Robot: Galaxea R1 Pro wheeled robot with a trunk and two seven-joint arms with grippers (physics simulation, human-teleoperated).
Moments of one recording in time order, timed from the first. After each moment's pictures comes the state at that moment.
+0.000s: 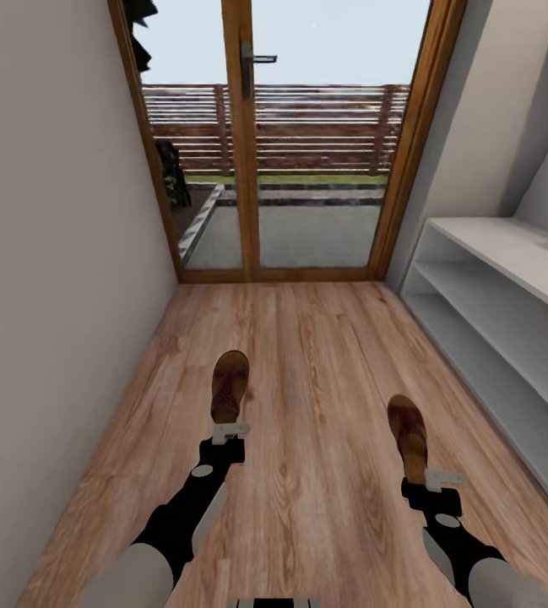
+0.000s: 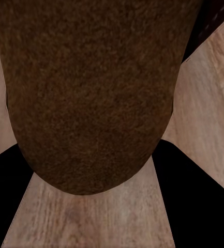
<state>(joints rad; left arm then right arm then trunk) -0.60 -0.17 -0.20 -0.66 0.13 0.09 0.23 -0.64 -0.13 -0.06 -0.20 0.03 -0.21 -0.23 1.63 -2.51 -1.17</state>
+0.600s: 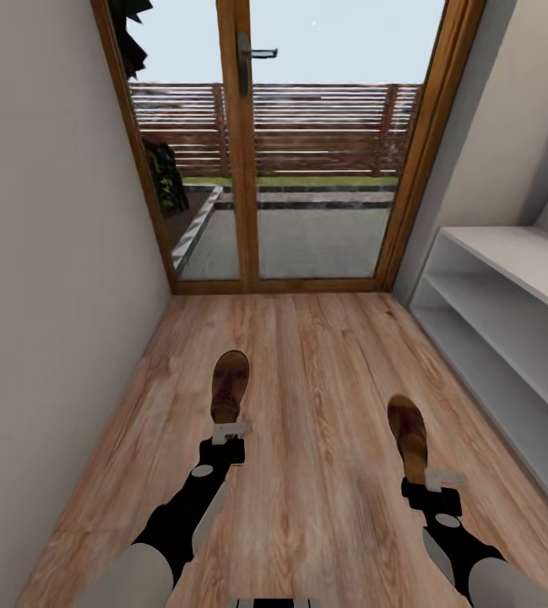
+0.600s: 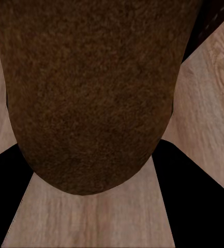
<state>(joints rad) -0.60 -0.17 -0.20 -0.66 0.13 0.09 0.23 -0.64 -0.13 -0.06 -0.20 0.03 -0.21 -0.23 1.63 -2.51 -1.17</state>
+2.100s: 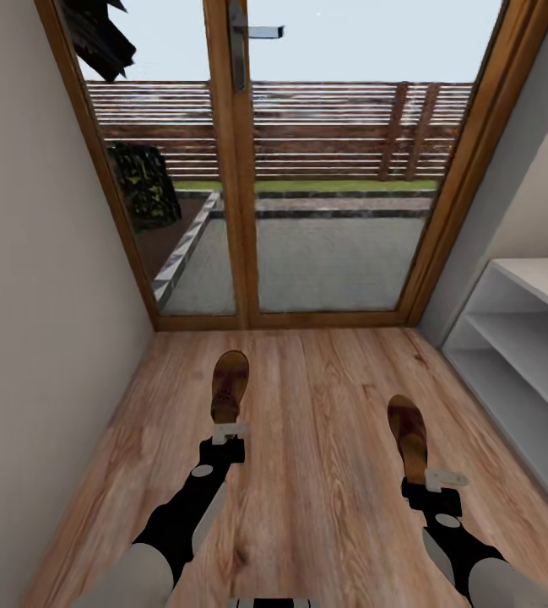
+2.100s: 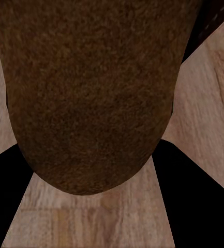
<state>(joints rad) -0.60 -0.17 -0.20 -0.66 0.13 0.09 0.23 -0.64 -0.13 -0.07 -0.20 0.03 -0.21 -0.23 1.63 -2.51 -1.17</state>
